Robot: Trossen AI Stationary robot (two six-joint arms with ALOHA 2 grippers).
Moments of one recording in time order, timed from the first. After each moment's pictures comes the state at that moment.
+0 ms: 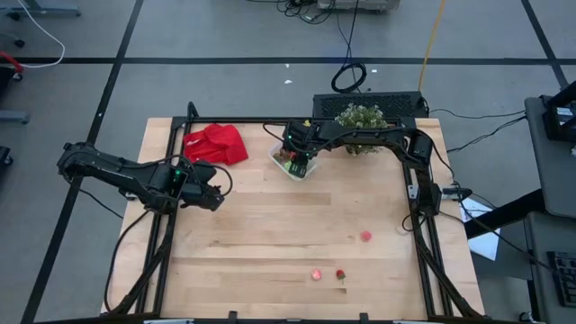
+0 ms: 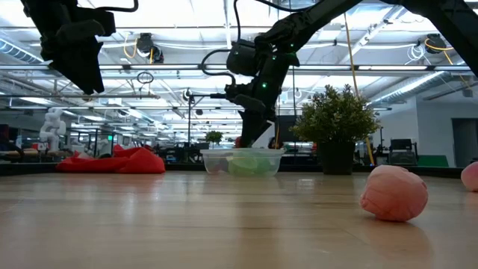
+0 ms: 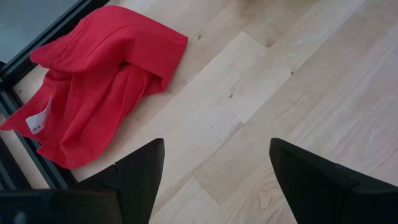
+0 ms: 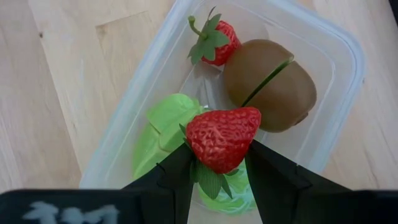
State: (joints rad) left arm -0.23 1.01 0.85 -1.15 -0.54 -0.92; right arm -0.35 2.03 1.57 -0.68 0.00 -0.05
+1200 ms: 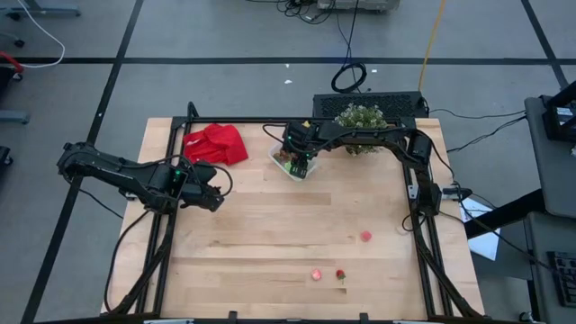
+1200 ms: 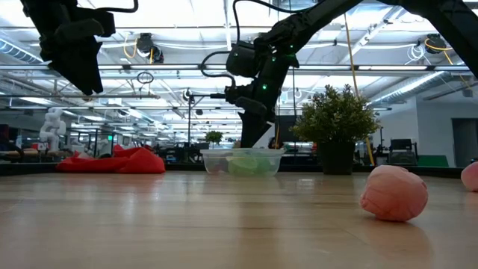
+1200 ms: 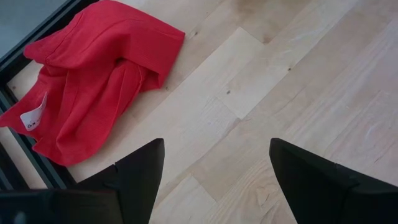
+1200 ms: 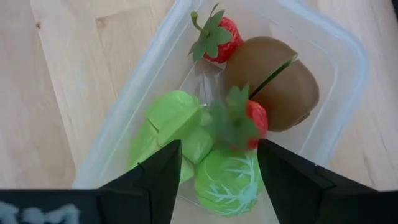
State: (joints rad) left arm -0.23 1.01 0.85 -1.15 -0.52 -0.93; right arm -0.35 2.04 1.57 -0.68 0.00 -0.08
